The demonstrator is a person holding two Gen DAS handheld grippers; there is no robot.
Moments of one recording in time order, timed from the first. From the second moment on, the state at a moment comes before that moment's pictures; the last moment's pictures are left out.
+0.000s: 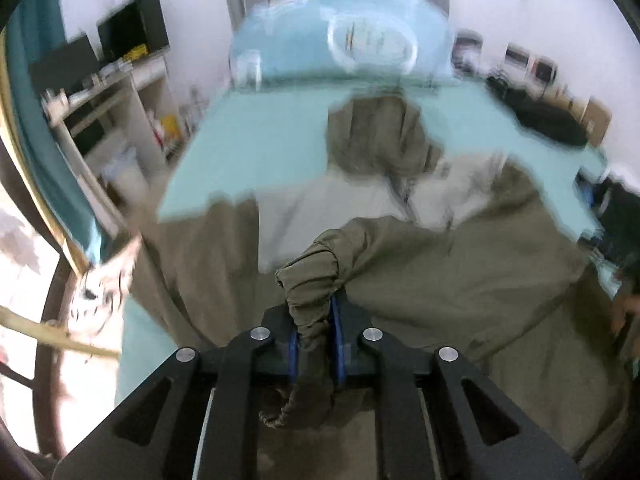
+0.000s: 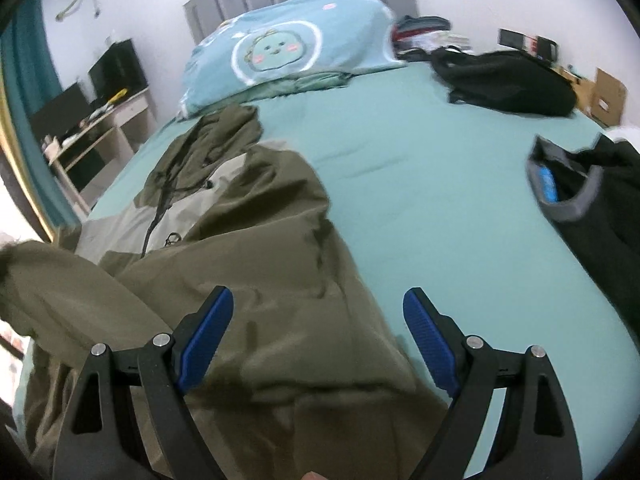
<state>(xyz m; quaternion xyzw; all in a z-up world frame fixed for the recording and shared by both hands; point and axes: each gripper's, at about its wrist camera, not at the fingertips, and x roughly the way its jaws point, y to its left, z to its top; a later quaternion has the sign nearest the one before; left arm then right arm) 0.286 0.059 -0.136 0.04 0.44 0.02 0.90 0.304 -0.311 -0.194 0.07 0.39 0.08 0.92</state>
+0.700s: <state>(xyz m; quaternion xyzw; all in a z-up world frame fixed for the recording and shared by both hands) 0.227 0.187 -0.164 -0.16 0.39 0.04 0.91 0.431 -0.299 -0.239 0.02 0.47 0.03 0.88</state>
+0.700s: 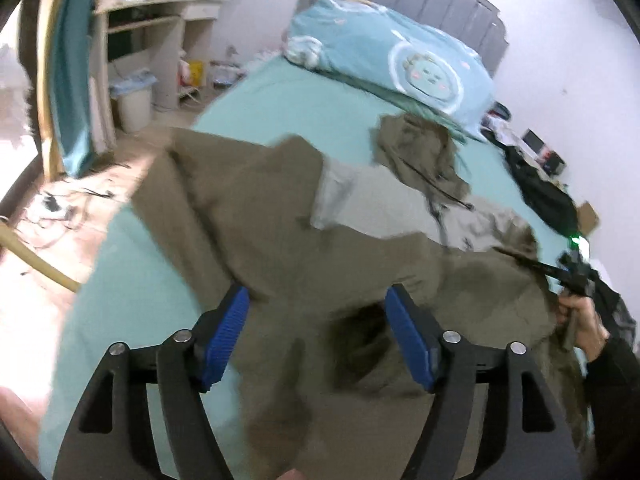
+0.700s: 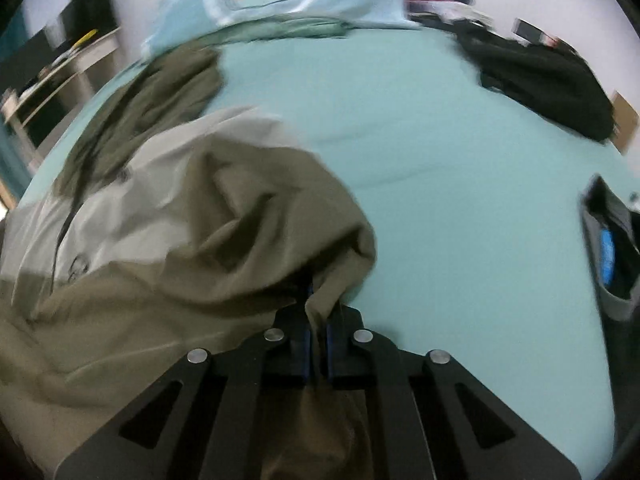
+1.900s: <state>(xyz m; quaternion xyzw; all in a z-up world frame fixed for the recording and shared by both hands) 0.280 0.280 -0.176 -0.10 0.32 0.17 0.93 0.250 -0.286 -0.179 0.08 0.39 0.07 0.92</state>
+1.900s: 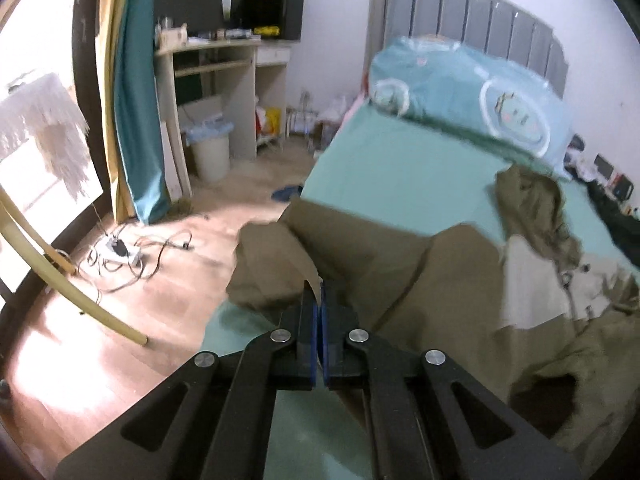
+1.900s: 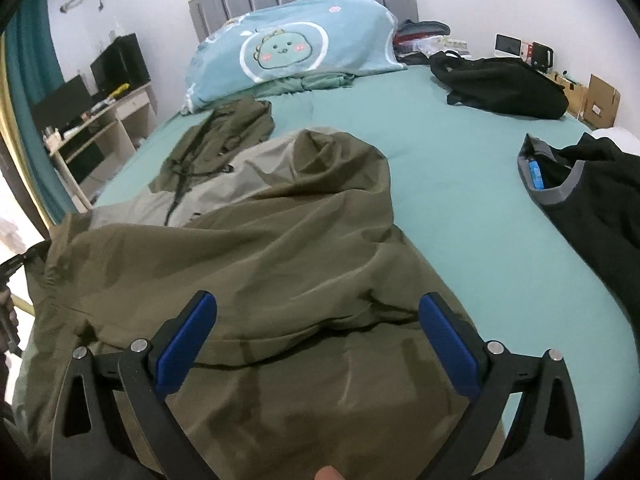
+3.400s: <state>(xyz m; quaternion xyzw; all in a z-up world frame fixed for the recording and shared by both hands) 0.251 0.173 -0.183 -0.08 0.45 0.08 0.89 0.216 -0.334 -0.151 0.18 0.37 0.10 0.90</state>
